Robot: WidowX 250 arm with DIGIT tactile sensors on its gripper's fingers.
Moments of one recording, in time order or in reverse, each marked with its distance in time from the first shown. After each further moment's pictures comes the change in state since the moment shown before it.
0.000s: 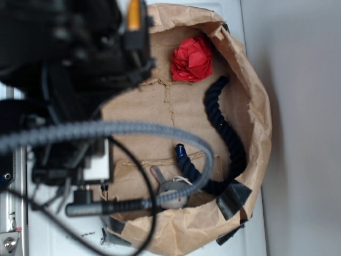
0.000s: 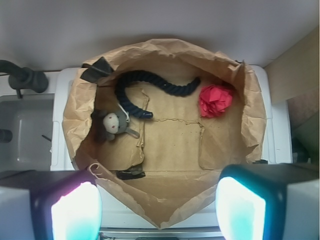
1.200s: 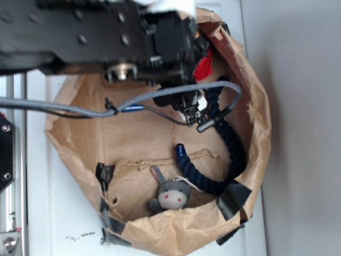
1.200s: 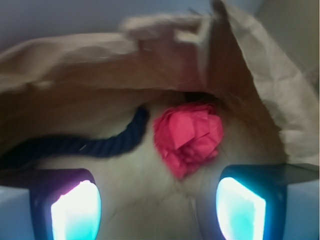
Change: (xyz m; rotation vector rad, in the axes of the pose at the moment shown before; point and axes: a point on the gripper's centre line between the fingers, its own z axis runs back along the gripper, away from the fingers) arm 0.037 0.063 -0.170 0.139 -0.236 0.491
